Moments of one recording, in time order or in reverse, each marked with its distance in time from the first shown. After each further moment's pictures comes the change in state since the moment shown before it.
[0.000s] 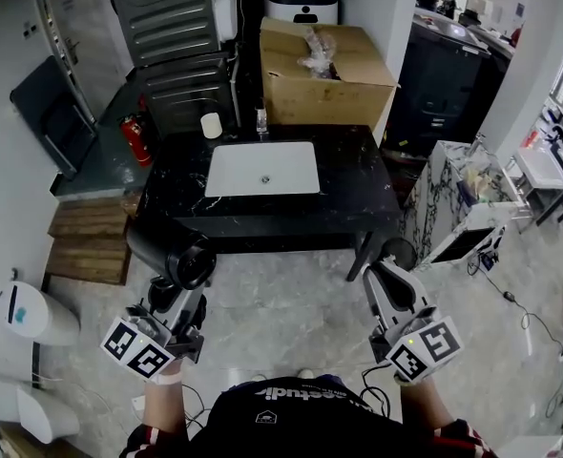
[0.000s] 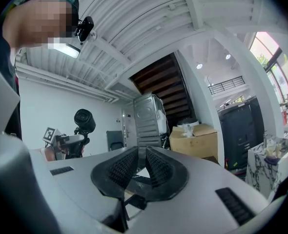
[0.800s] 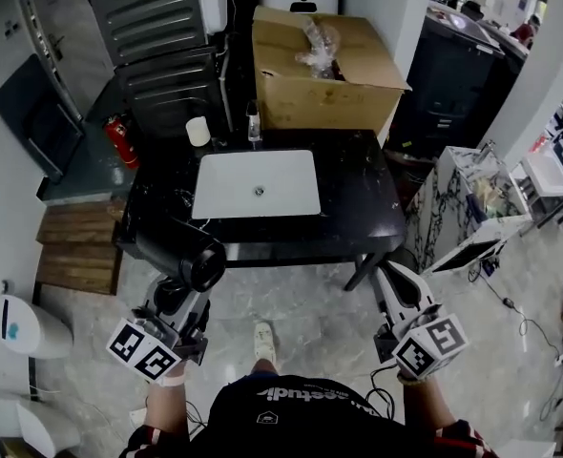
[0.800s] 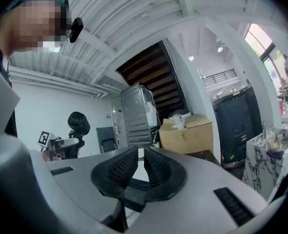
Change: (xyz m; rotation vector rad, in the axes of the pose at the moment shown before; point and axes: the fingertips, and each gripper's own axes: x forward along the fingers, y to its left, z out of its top) left arm 0.121 0.094 -0.050 -0.030 0.070 0.002; right arm 0.115 -0.109 -0.032 0.081 0.074 -0.078
